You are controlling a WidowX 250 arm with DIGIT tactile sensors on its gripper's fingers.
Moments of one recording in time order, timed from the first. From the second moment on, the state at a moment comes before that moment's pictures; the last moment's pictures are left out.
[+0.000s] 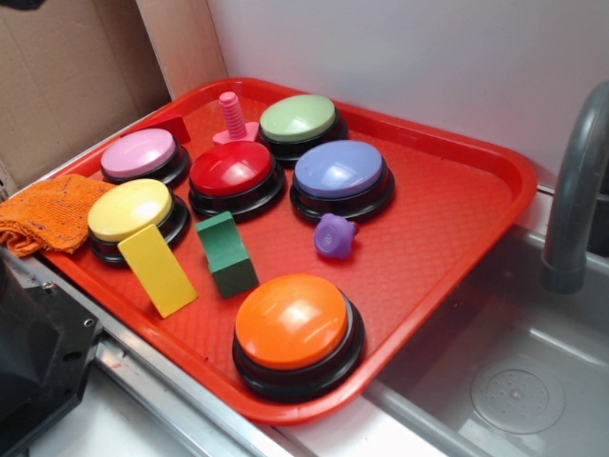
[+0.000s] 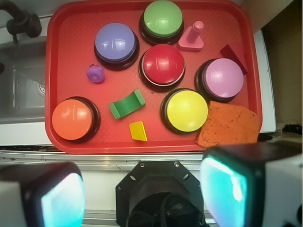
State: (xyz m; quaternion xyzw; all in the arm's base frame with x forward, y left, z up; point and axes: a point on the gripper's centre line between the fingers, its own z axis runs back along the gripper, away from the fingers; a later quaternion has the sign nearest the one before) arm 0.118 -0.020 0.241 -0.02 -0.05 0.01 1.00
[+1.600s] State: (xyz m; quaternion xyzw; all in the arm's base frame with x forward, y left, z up) arm 0.138 -0.030 0.078 -0.04 -0.04 -0.01 1.00
